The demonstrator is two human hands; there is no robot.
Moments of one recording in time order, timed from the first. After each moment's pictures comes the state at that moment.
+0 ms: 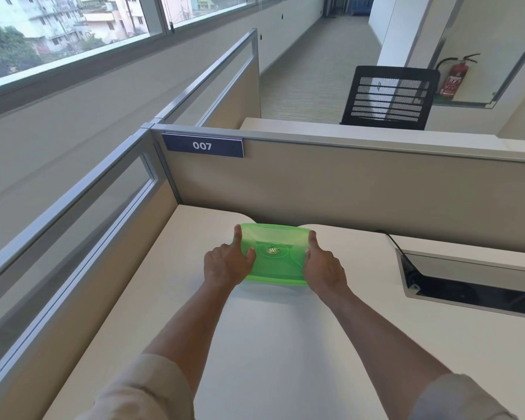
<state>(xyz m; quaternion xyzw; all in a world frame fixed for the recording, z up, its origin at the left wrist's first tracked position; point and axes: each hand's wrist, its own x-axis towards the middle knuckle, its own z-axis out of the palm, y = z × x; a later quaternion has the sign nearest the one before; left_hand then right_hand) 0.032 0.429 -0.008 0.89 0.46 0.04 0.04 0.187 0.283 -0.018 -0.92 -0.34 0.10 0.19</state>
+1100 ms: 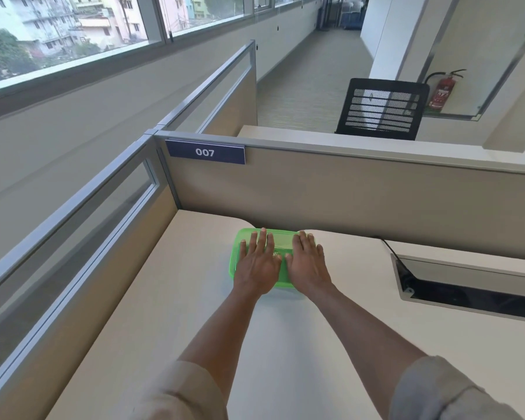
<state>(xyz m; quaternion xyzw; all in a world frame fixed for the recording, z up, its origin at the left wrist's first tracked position) 0.068 0.398 -0.024 0.94 0.33 0.04 0.11 0.170 0.308 -0.011 -0.89 -0.44 0.06 0.12</state>
